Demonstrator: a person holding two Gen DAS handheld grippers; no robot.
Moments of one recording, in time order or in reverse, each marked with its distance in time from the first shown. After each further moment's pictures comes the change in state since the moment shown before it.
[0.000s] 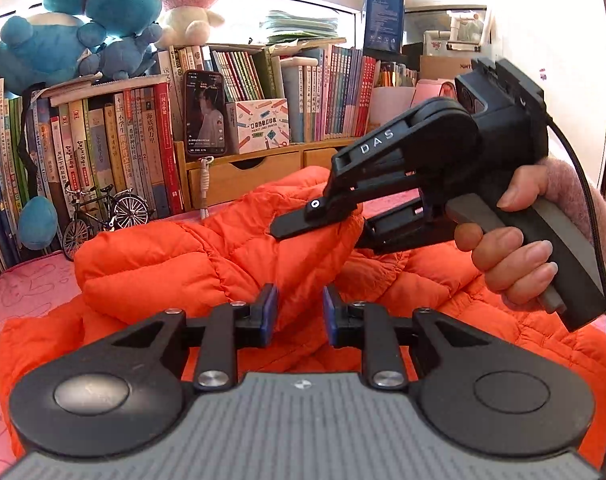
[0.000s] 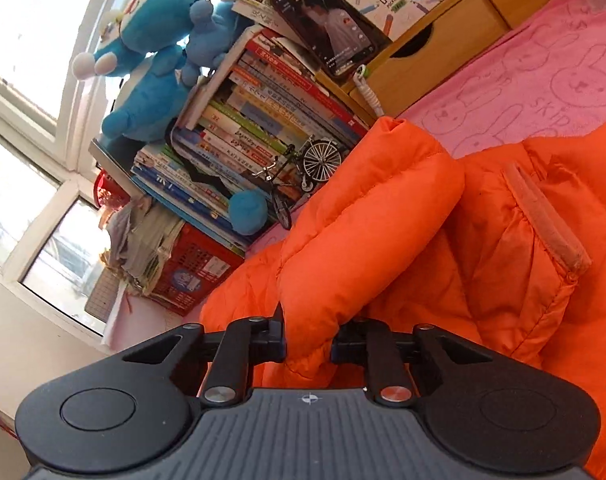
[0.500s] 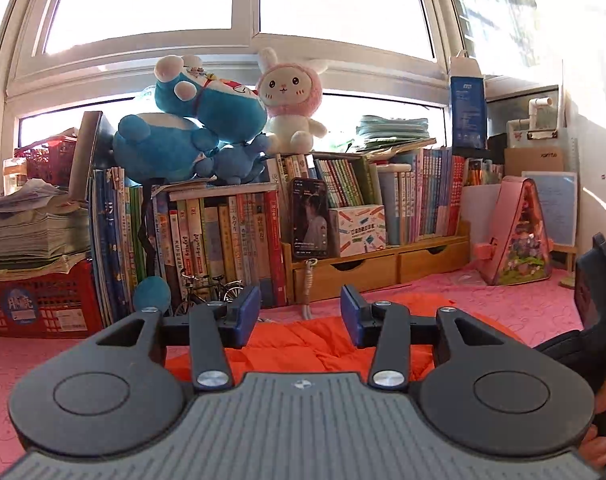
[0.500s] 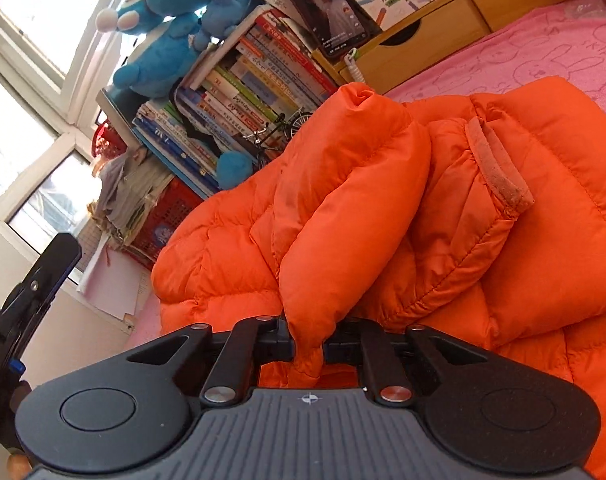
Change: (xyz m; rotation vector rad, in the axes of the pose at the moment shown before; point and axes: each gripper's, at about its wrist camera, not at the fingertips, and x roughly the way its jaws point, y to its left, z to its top) left arm -0.025 -0.019 0.025 -0.008 -0.213 0.385; right arm -0.031 0.000 -0.064 -0.224 -0.021 -0.126
